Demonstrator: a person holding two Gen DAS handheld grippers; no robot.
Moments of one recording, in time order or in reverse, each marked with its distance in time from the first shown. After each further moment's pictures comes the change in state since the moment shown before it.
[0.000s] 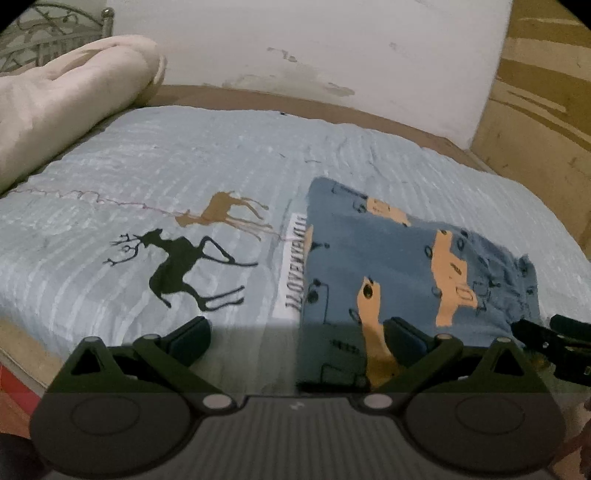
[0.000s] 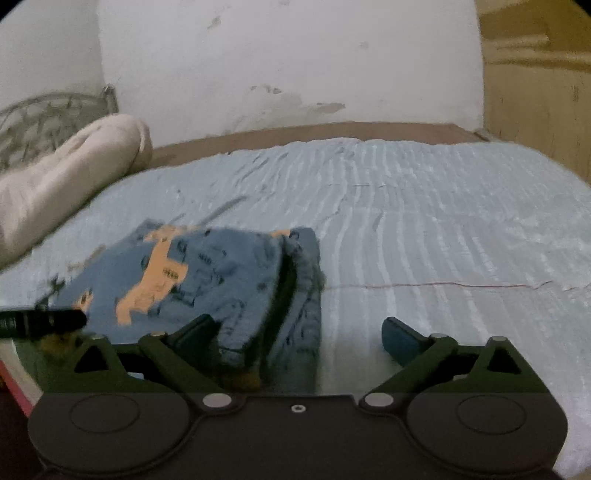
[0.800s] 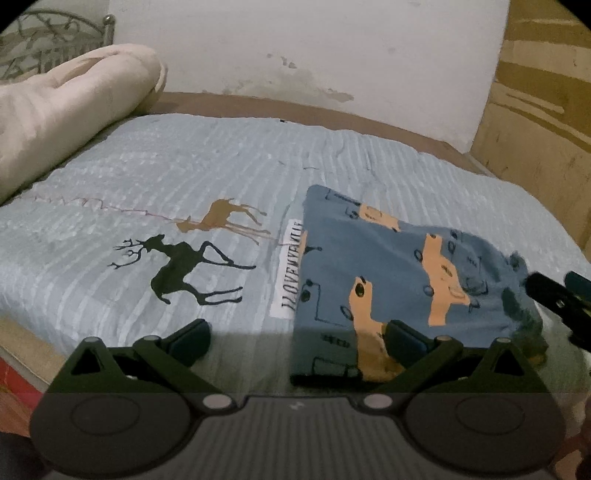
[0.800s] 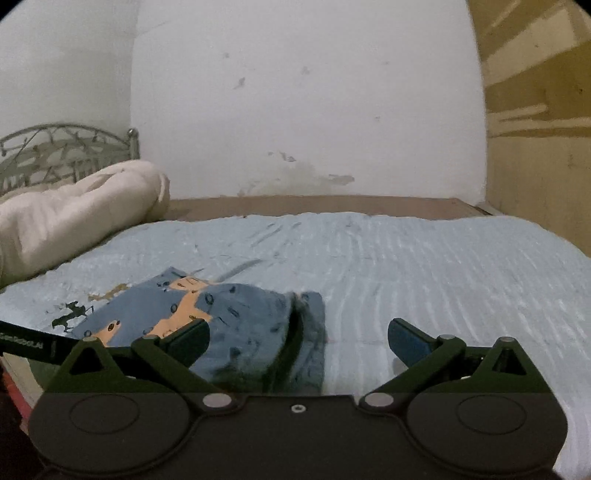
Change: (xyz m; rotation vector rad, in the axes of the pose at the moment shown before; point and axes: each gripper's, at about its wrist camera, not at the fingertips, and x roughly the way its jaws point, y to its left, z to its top) left arm -0.008 -0.004 0.003 -0.015 -0.022 0.012; right arm -0.036 0.011 -0.008 -0.068 -0.242 0.018
